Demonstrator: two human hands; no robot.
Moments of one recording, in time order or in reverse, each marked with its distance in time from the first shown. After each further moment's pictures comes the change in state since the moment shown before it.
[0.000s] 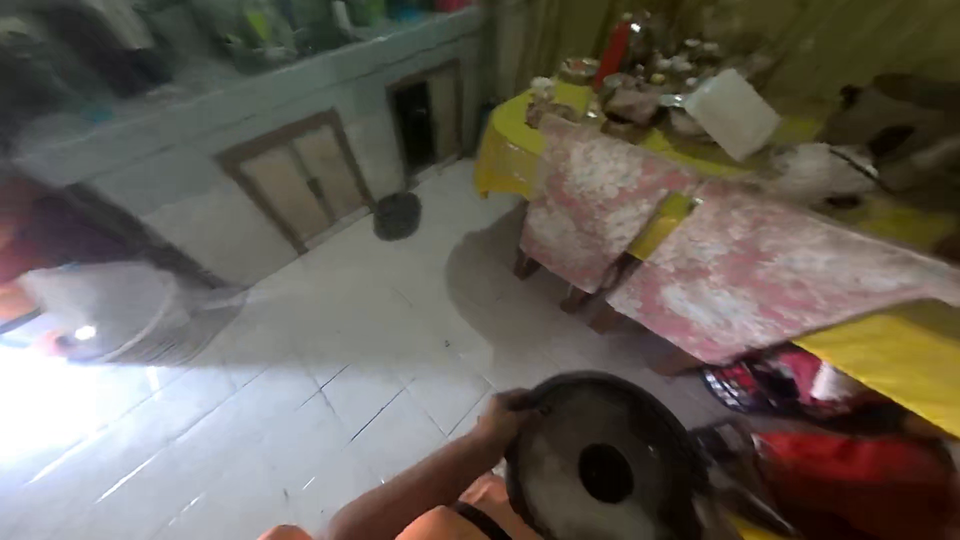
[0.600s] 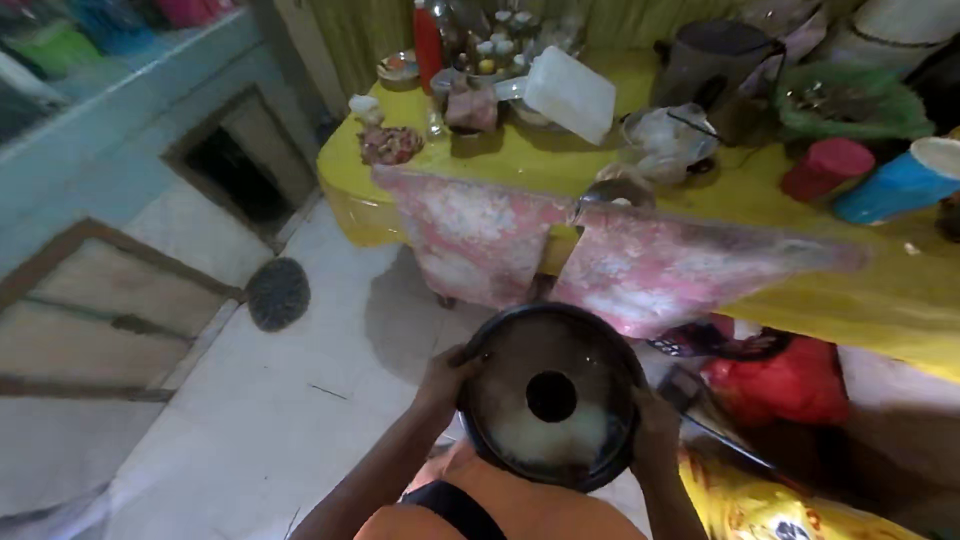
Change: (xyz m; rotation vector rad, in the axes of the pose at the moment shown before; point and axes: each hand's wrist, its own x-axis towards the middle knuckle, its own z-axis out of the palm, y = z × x) left_hand 0.293 0.232 0.005 0.112 -0.046 0.015; right_hand 0.280 -0.166 0.067 0.379 0.289 -0.191
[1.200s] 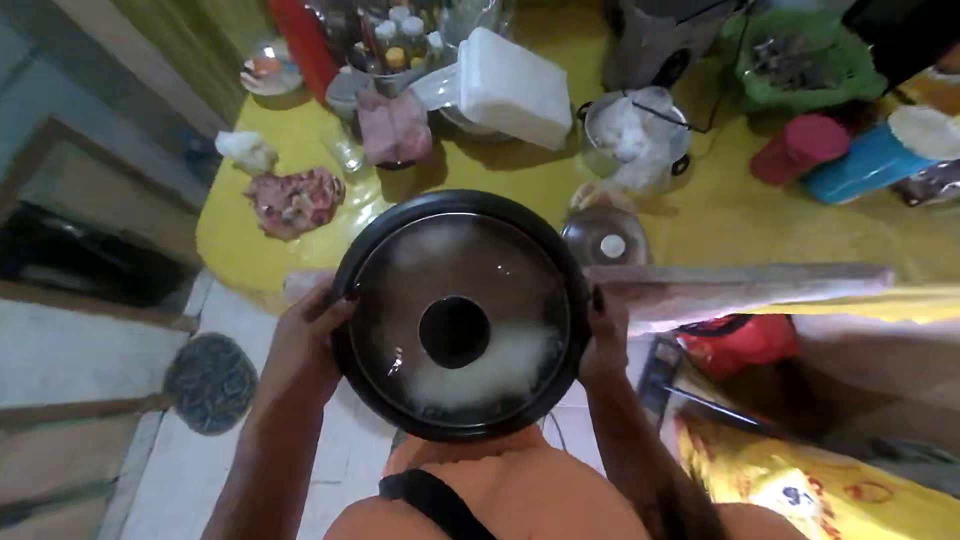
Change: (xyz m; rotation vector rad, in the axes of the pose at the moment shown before) left_hand 0.229 0.228 -0.087 0.014 0.065 0.255; right_hand 0.219 -0.145 0.183 0.465 -0.070 -0.300
